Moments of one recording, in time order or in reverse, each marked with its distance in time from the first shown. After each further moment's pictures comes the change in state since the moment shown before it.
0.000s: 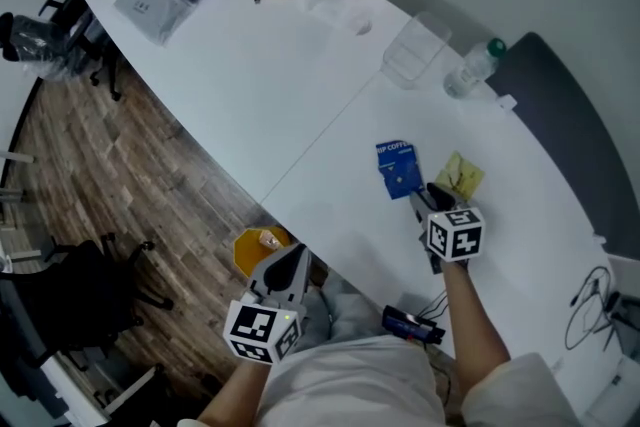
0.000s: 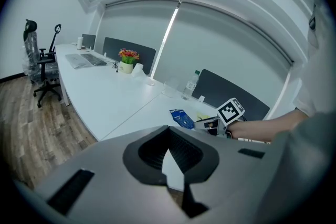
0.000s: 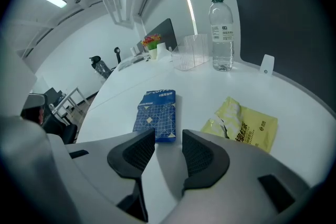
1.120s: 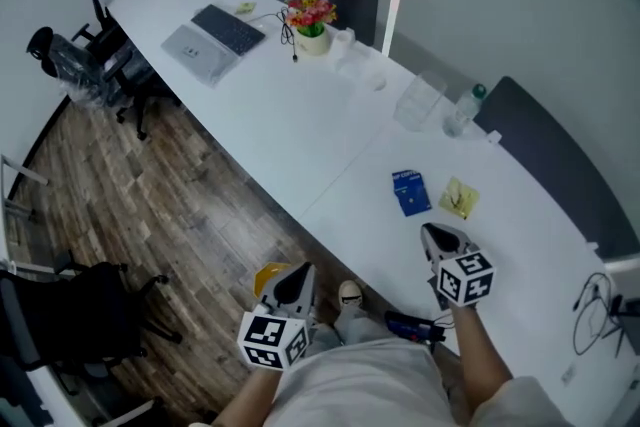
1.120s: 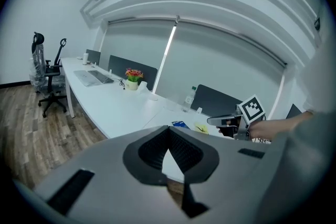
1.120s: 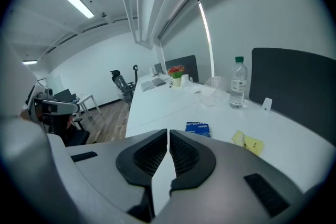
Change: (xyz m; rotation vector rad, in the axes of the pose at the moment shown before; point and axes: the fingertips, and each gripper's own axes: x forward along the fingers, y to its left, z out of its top) left arm -0.095 0.009 0.022 0.037 -0.138 0.012; right arm -0.120 0.108 0.045 -0.106 -0.235 0.089
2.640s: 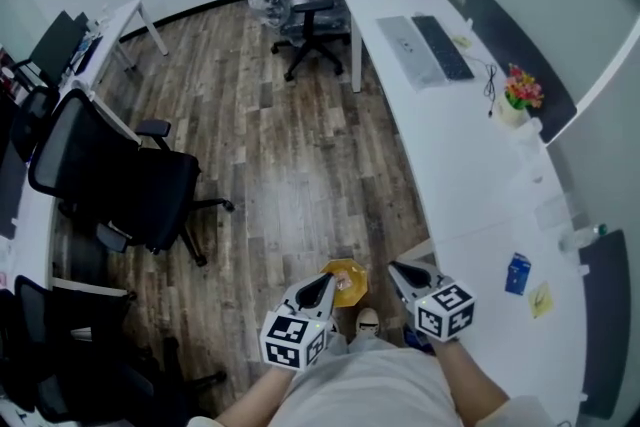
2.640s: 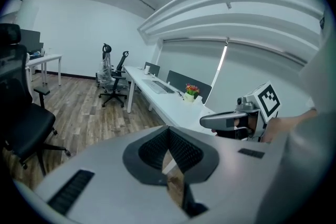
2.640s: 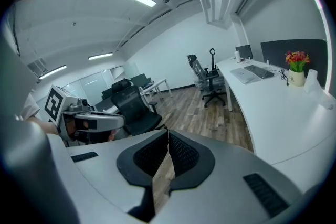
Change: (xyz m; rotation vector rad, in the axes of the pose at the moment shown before) left arm -0.205 0.155 -0.047 -0.258 -0.144 0.478; right arm 0.081 0.398 0.008 -0.305 0.169 0.770
